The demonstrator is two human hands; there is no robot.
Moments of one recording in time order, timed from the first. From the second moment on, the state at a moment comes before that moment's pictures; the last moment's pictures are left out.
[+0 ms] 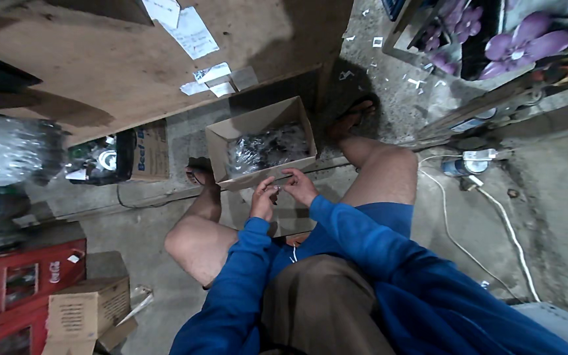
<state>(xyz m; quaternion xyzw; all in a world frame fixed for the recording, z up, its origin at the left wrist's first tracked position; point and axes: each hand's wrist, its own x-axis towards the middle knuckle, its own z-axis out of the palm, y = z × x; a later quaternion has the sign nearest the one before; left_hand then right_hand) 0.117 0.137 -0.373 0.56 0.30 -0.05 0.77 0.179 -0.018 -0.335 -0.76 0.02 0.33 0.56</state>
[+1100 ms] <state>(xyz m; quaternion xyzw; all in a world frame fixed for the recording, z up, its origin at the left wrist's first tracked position) 0.117 0.125 -0.364 0.56 0.33 -0.14 0.74 0.175 -0.018 -0.328 -0.84 -0.06 0.23 0.49</state>
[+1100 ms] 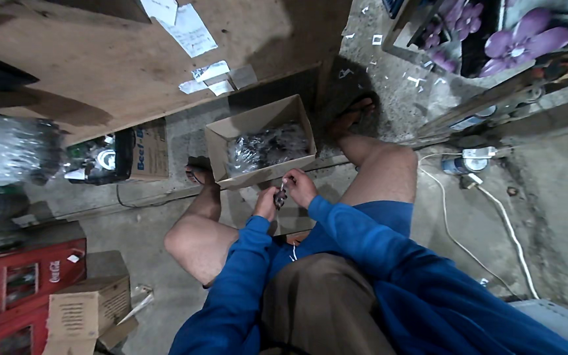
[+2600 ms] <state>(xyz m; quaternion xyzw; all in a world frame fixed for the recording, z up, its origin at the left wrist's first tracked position) 0.114 0.130 -0.358 0.56 0.30 -0.18 0.75 0.195 -0.034 -0.331 -0.85 -0.02 0.15 0.51</state>
